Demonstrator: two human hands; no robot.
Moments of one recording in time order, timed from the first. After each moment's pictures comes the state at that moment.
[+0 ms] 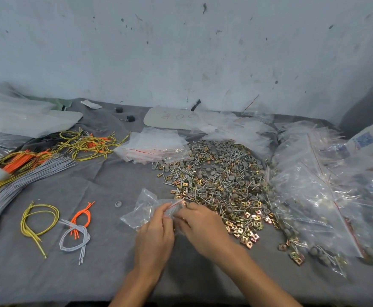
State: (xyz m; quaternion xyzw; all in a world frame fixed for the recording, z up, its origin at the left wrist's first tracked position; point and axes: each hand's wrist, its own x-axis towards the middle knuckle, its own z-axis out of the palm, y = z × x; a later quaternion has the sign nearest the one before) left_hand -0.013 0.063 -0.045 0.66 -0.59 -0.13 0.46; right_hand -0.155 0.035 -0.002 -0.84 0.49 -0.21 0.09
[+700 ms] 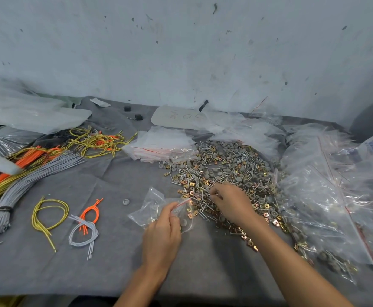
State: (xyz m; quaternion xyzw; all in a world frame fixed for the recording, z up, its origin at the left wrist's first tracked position) left_hand -0.014 0.063 -0.043 0.66 -0.58 -0.12 0.47; right_hand -0.204 -0.035 0.005 -0.76 0.63 -0.14 0.12
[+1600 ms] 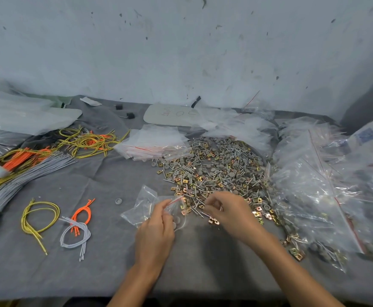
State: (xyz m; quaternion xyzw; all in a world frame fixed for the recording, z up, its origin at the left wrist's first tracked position) left_hand -0.014 0.062 -0.045 0.66 -0.58 -0.13 0.46; right_hand -0.217 0.022 0.016 -0.77 0.57 -0.23 0.18
